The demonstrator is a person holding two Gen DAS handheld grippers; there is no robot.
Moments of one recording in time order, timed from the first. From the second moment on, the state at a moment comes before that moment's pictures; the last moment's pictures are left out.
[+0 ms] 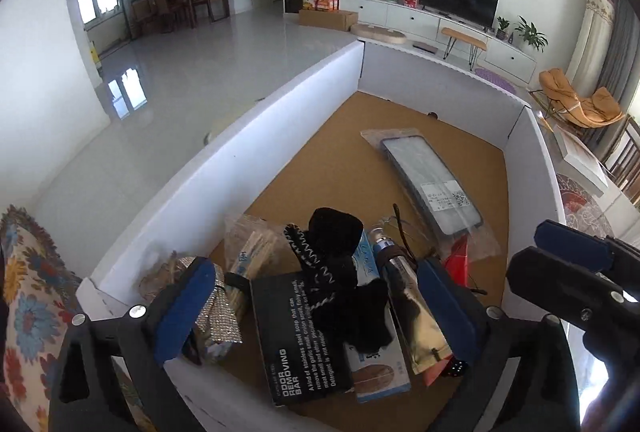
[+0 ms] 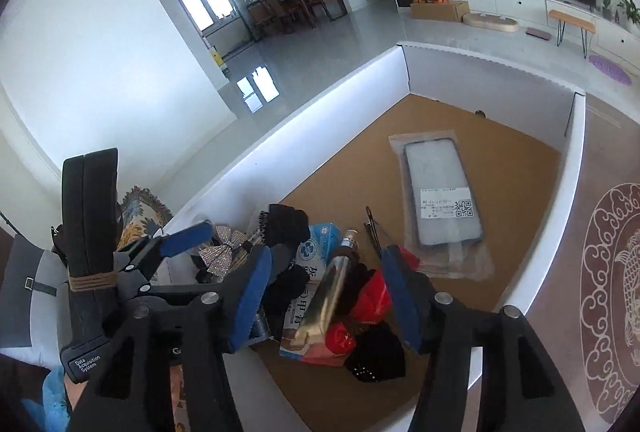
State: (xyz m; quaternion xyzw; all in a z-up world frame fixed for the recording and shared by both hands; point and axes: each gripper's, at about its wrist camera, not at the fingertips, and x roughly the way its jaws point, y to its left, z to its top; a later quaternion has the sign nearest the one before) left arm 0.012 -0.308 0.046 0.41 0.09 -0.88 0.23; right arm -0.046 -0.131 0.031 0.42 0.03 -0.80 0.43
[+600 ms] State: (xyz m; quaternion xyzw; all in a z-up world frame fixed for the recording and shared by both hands) left arm 0.036 -0.289 0.078 0.43 0.12 -0.85 0.27; right arm -0.064 -0.100 0.055 0.43 0.12 -0.83 0.34
